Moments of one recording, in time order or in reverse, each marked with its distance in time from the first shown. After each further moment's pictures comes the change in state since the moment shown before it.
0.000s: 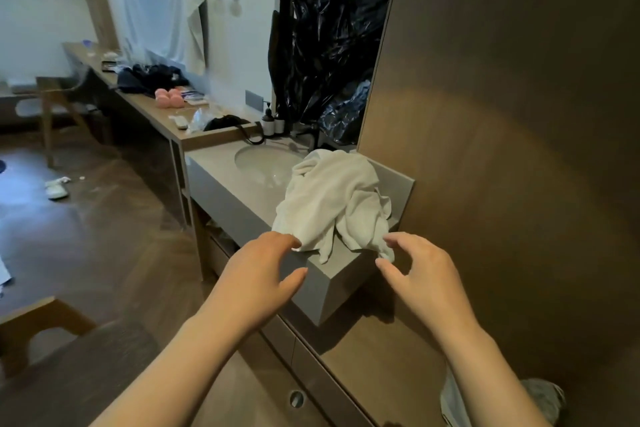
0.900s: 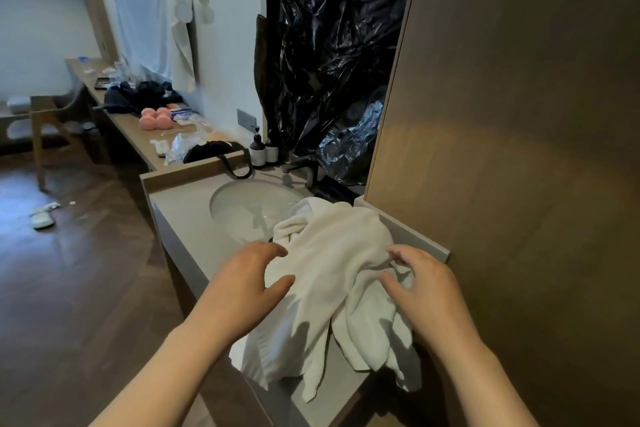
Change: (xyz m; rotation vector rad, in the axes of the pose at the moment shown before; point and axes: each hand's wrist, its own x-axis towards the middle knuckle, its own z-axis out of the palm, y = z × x) left_hand 0.273 -0.066 0.075 -0.008 -0.015 -0.092; right_hand 0.267 0.098 0.076 0.125 -0.092 0.058
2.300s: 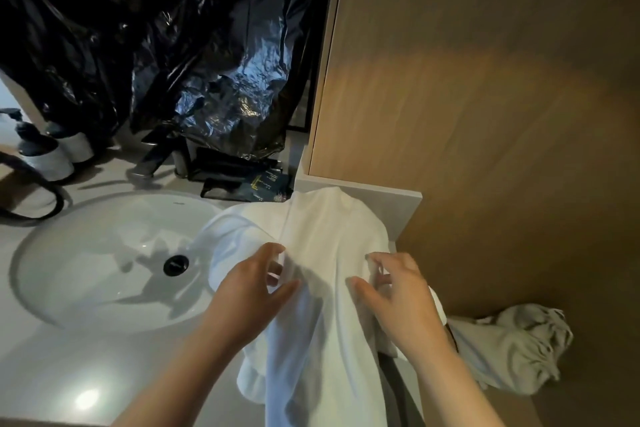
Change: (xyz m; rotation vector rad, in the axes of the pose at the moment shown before) left_hand 0.224 -0.115 0.097 -0.376 -0.593 0.352; right_hand 0.075 -0.034 0.149 -0.009 0.294 0.785
